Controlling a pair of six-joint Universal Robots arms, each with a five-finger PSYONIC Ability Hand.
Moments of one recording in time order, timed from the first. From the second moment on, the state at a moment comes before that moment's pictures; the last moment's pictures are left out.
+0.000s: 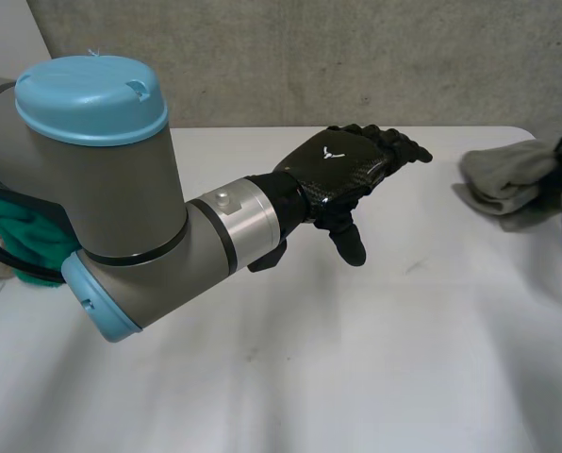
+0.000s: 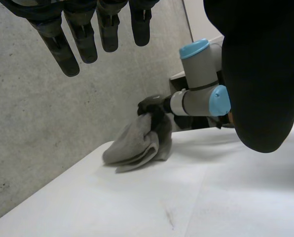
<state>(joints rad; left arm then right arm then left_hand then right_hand) 4.00 -2.07 -1.04 3.03 -1.11 3.22 1.50 -0.25 0.26 0.00 1.60 3.11 0.18 0.20 0.21 0.20 0.05 0.96 1.10 1.14 1.20 0.94</state>
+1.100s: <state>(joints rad) 4.69 -2.26 -0.88 3.21 -1.46 3.59 1.67 -1.27 1.70 -0.24 1.13 2.47 0.18 0.20 0.21 0.20 0.05 0.22 0.21 0.21 0.21 0.05</state>
